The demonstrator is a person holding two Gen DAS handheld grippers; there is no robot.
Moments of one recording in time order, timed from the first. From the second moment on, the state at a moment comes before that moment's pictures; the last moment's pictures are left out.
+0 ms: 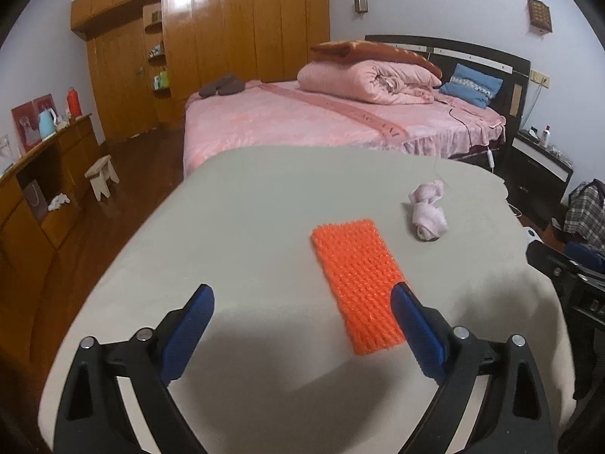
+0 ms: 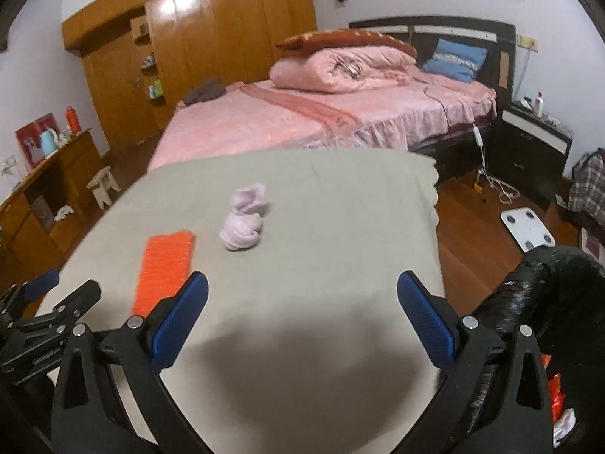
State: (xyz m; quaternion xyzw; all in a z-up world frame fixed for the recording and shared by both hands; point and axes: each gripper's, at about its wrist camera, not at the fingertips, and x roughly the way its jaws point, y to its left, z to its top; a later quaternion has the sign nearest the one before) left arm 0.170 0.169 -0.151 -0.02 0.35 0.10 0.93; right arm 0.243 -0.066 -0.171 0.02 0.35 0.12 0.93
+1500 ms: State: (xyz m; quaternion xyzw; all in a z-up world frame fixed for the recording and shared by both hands) left arm 0.207 0.153 -0.183 -0.07 0.39 0.01 0.92; right arm 0.276 -0.055 -0.207 0.01 0.40 0.10 0.91
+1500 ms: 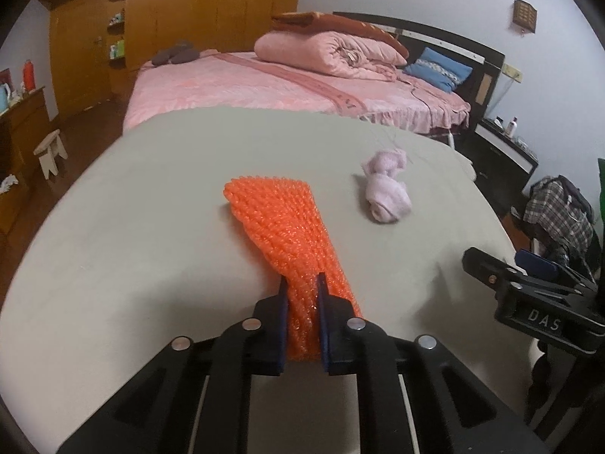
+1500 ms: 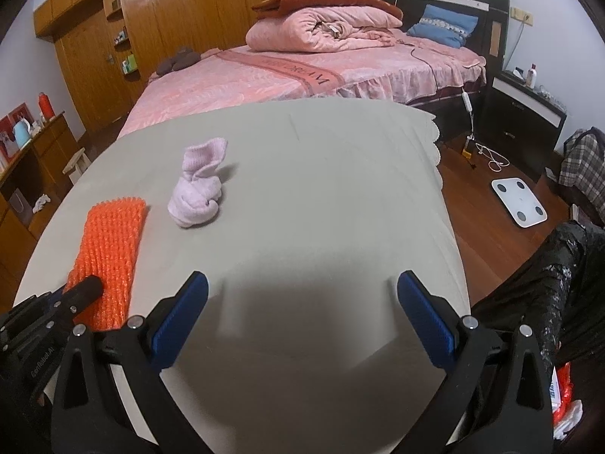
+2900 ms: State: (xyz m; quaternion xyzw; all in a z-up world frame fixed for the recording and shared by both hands) left arm 0.239 0.229 -0.196 -0.08 0.40 0.07 0.91; right arm 0.342 0.030 -0.216 -0.03 0.42 0.15 0.89
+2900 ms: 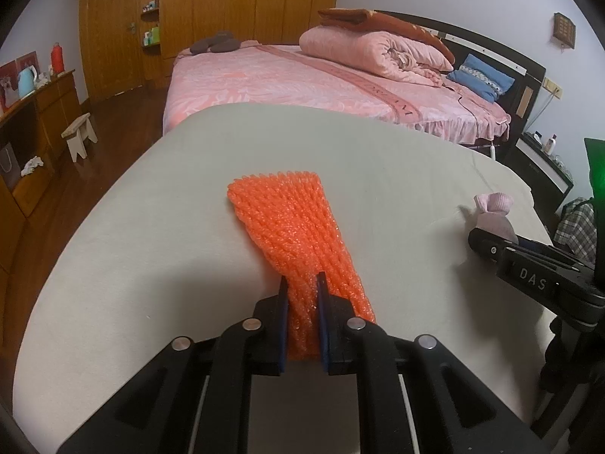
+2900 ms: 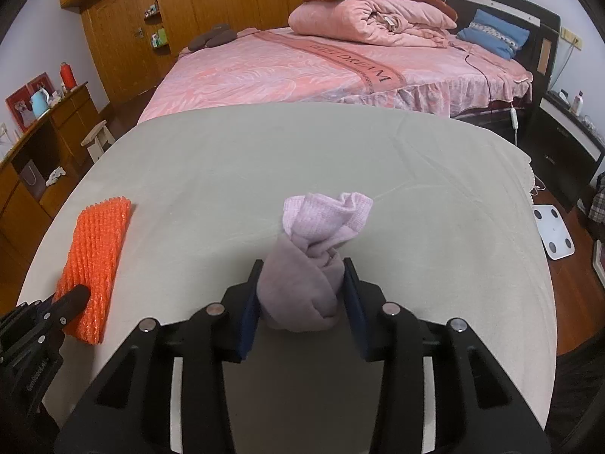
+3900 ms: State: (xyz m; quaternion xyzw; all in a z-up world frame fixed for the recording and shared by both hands) left arm 0.180 0.190 -0.136 -0.05 0.36 0.06 0.93; right arm 0.258 -0.022 -0.143 0.01 0.37 0.21 0.91
